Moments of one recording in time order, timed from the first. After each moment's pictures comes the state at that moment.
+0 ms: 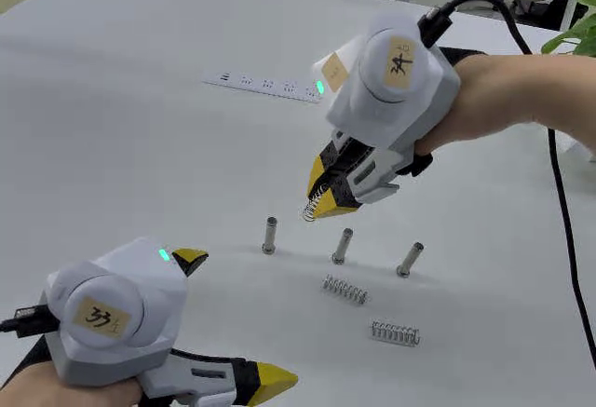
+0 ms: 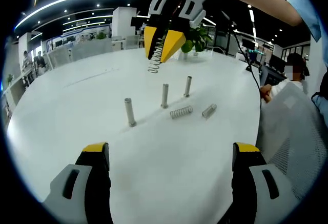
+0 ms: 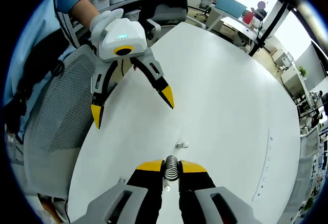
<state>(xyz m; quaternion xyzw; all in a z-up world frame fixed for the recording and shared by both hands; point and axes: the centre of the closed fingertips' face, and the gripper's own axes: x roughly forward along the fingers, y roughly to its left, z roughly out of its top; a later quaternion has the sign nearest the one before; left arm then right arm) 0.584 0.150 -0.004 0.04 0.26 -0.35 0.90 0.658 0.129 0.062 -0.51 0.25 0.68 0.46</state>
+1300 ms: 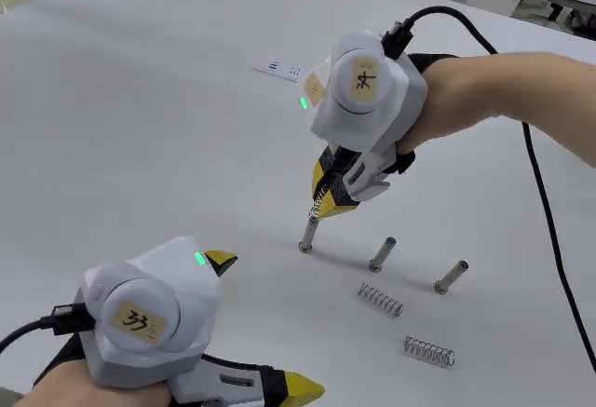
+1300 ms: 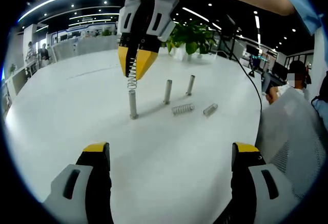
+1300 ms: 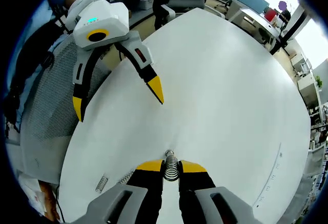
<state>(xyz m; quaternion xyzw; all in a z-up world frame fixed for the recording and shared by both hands) 0.578 0.155 -0.013 0.02 0.27 -0.34 0.90 0.671 0.162 0.022 -0.56 0.27 0.69 0.38</state>
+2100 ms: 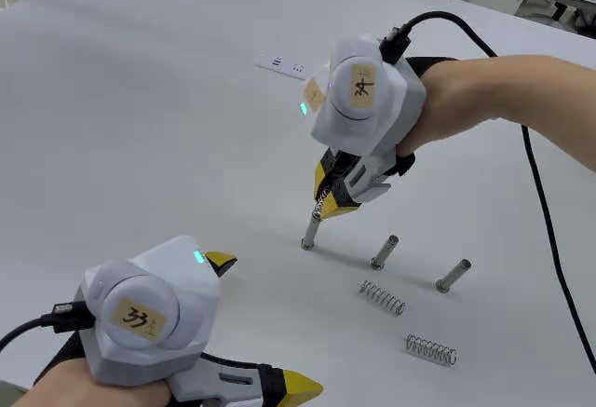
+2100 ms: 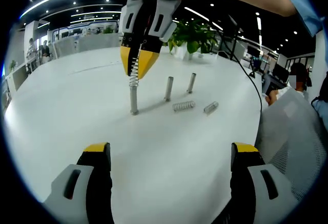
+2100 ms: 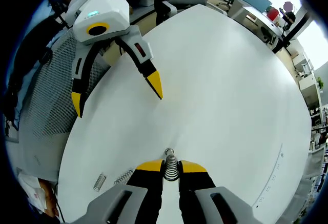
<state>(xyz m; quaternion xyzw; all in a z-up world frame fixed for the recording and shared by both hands) 0.575 0.157 -0.019 0.01 0.27 -0.33 0.90 0.669 0.159 0.014 -0.57 0.27 0.68 0.37</state>
